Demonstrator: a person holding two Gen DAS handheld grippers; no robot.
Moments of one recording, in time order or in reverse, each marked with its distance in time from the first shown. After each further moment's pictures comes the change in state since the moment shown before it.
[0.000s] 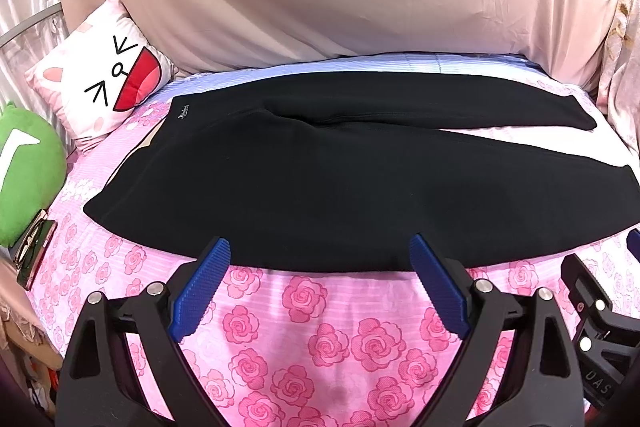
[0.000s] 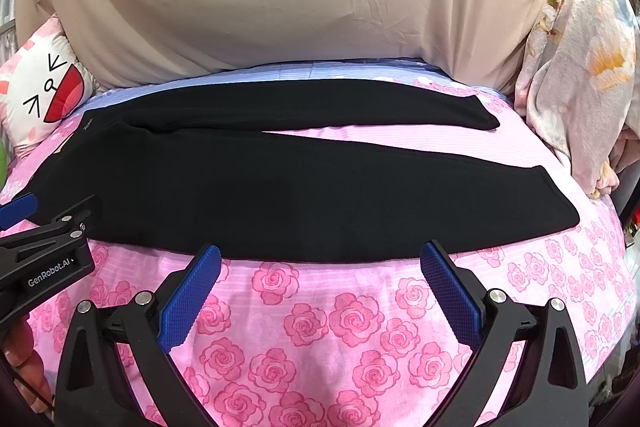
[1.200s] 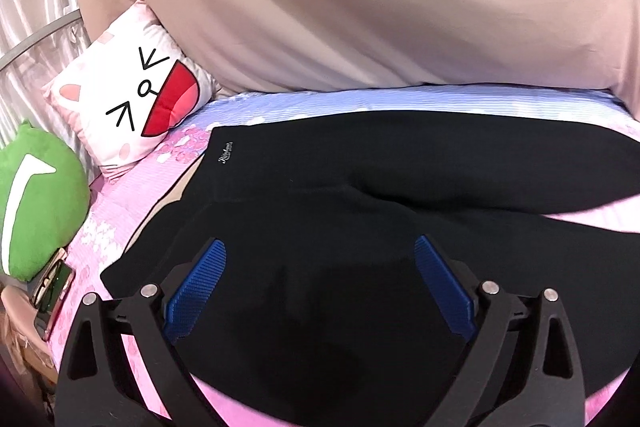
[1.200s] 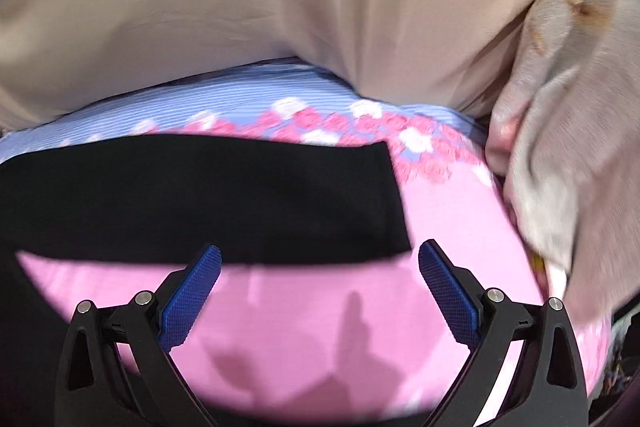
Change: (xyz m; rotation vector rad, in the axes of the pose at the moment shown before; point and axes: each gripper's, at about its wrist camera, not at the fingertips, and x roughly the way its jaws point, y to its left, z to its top) left arm 0.105 0.058 0.090 -0.045 -0.012 0.202; right arm 0.220 -0.252 0.170 -0.002 0.108 -0.070
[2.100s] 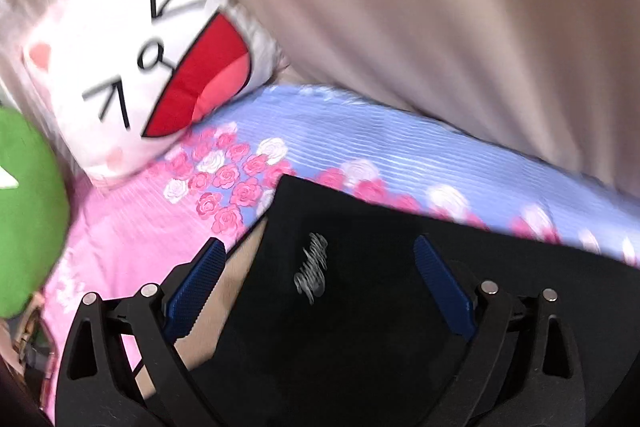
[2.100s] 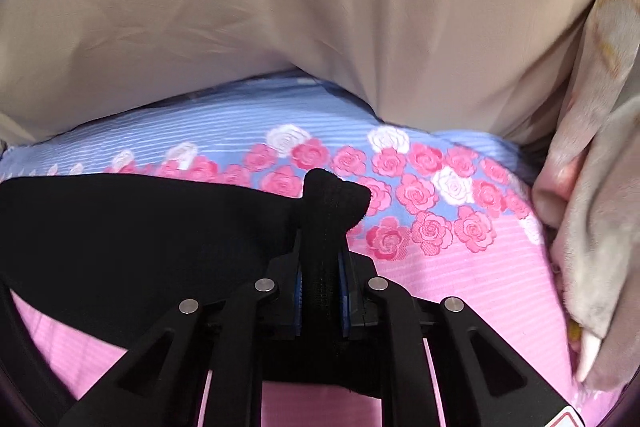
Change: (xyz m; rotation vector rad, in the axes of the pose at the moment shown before) left arm 0.213 0.145 0.121 -0.247 0.157 0.073; right arm 0.046 -0.002 0.042 -0.015 -0.020 0.084
